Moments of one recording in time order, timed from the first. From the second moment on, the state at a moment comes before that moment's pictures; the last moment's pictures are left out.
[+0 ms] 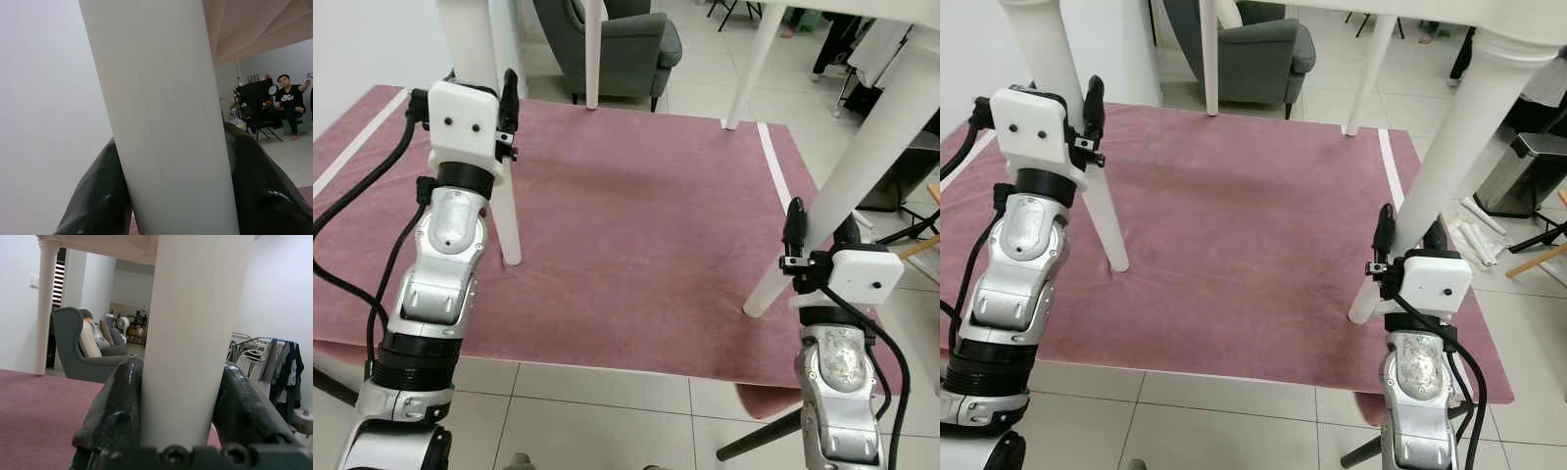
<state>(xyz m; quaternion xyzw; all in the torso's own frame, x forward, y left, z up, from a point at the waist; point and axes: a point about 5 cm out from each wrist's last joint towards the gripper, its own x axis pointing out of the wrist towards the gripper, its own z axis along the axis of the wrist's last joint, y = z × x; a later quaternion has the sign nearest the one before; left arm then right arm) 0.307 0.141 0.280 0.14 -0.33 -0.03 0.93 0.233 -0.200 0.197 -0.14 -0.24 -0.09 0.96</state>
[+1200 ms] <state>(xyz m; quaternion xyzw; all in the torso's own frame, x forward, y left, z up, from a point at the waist) 0.292 0.174 0.299 0.17 -0.33 0.00 0.93 0.255 -0.183 0.226 -0.13 -0.26 -0.01 0.96</state>
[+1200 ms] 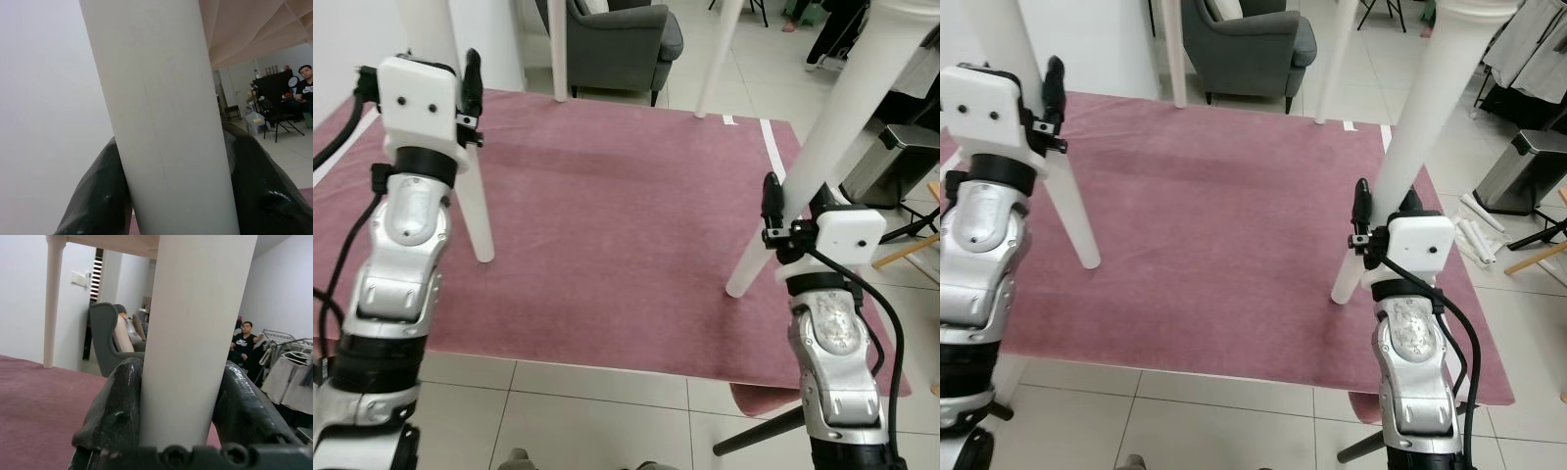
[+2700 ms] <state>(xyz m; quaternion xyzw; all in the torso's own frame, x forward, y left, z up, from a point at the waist) 0.281 0.179 0.291 0.18 -0.33 0.01 0.93 0.243 -0.175 0.217 -0.13 -0.24 0.01 0.96</state>
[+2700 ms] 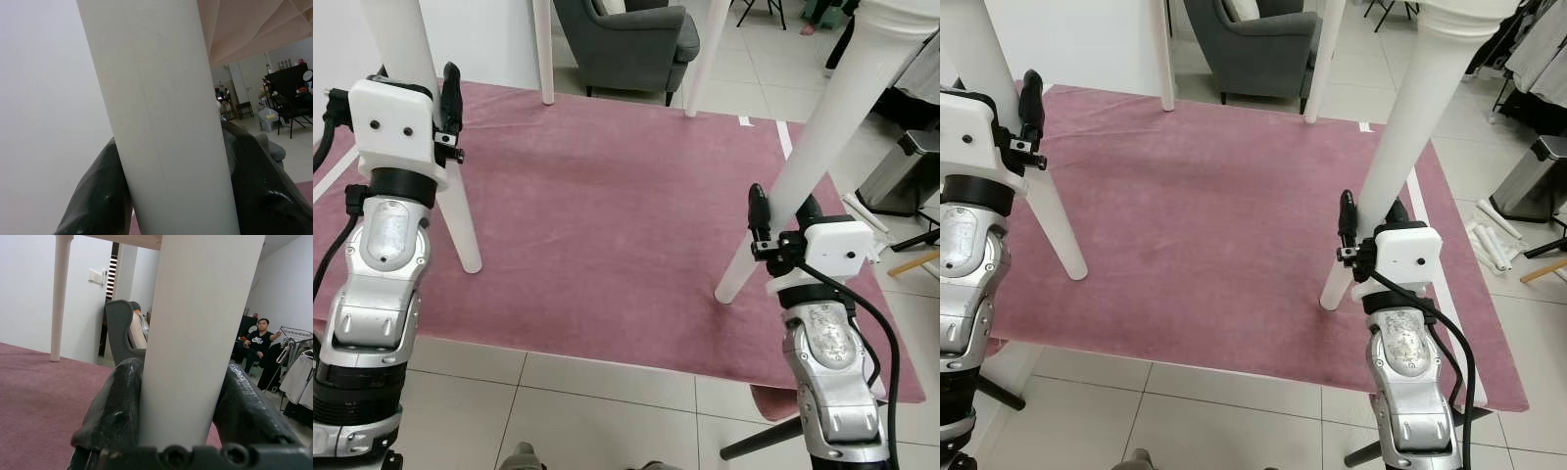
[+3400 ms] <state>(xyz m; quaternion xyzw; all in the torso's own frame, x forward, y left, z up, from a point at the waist) 0.283 0.183 0.297 0.18 -0.26 0.03 0.95 0.243 -0.169 0.218 -0.13 -0.25 0.02 0.96</state>
